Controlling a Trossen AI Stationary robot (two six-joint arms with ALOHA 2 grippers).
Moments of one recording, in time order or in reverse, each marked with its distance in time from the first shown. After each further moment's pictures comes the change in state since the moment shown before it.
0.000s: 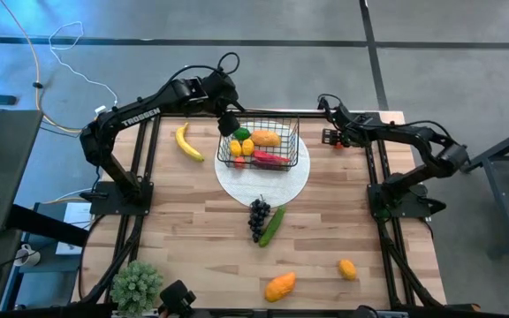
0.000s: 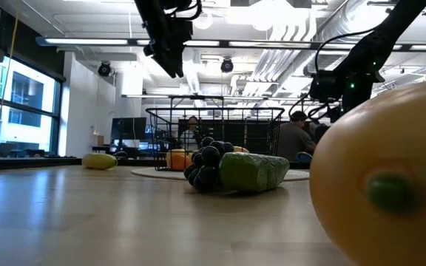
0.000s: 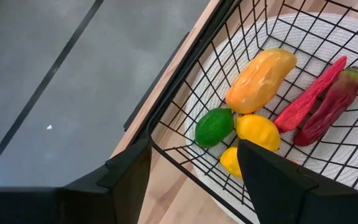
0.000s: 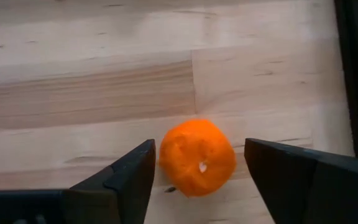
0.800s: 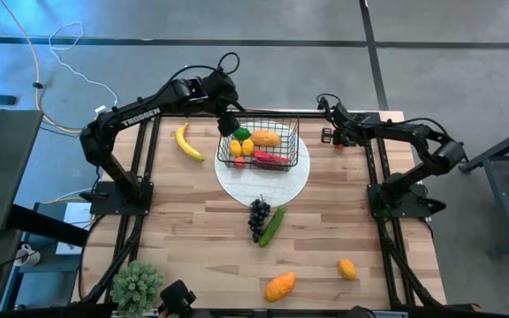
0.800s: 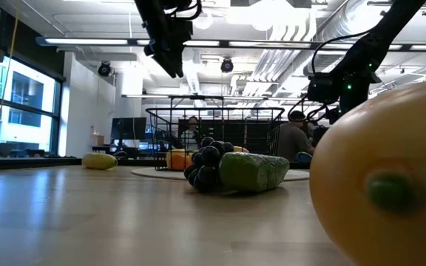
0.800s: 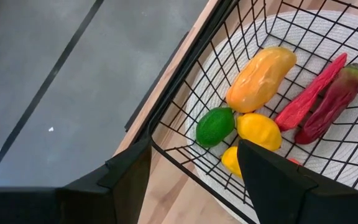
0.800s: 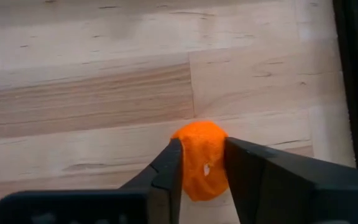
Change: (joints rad) left arm 0.000 0.000 0.000 0.000 0.000 0.018; right arm 0.000 0.072 0.010 -0.029 -0.009 0.025
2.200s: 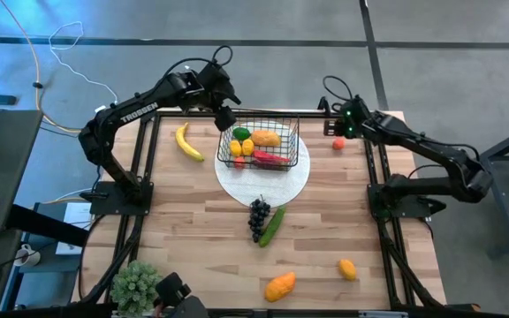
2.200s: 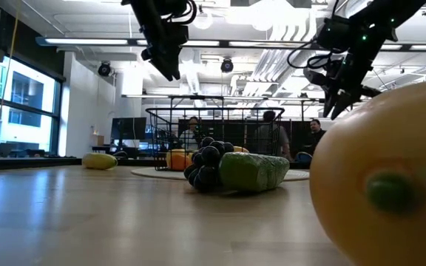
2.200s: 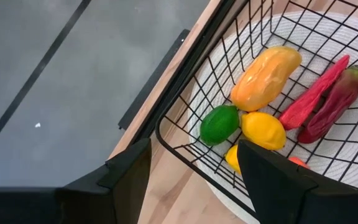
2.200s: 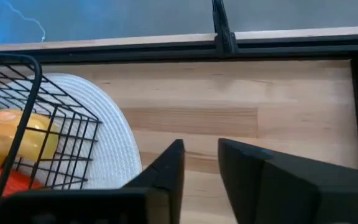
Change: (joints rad) left arm 0.078 0.000 0.000 -0.002 0.086 0.027; right arm 0.095 -0.402 0.106 -0.115 -0.049 -0.073
